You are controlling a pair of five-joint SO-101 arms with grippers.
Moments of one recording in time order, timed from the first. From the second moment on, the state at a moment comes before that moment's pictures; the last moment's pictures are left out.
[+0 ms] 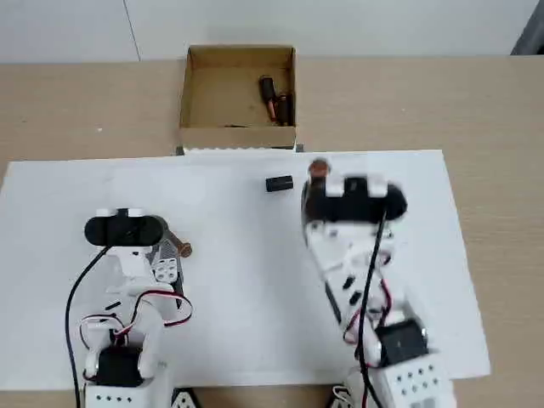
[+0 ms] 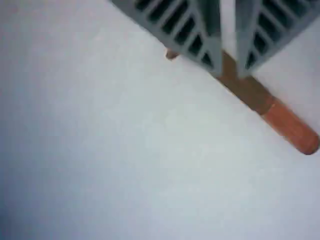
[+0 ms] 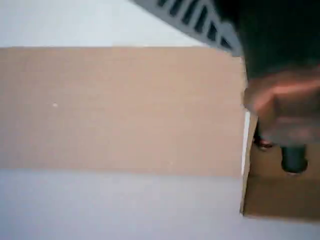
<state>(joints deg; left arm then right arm) -1.6 -103.4 93.1 56.8 8.8 -20.2 -72.4 66.7 26.9 0.0</state>
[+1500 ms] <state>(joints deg) -1.6 -103.4 94.7 56.8 8.8 -20.2 42.8 -32.4 26.3 5.6</state>
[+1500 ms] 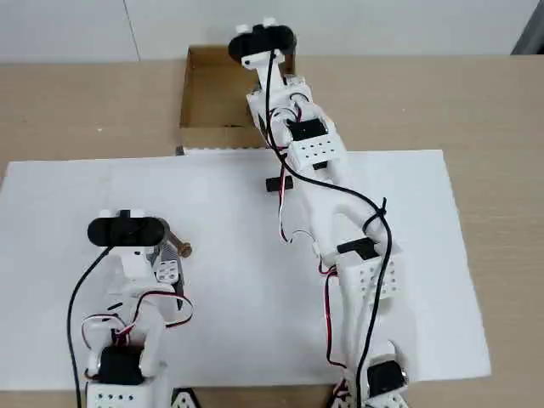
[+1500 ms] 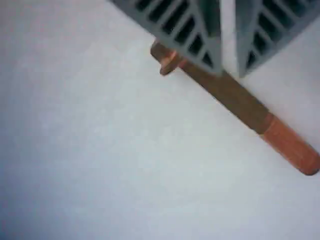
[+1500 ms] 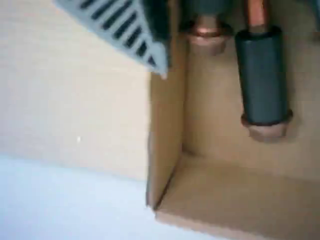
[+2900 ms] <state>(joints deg) -1.6 -103.4 94.7 56.8 8.8 -21.7 23.0 -33.0 87.8 32.6</state>
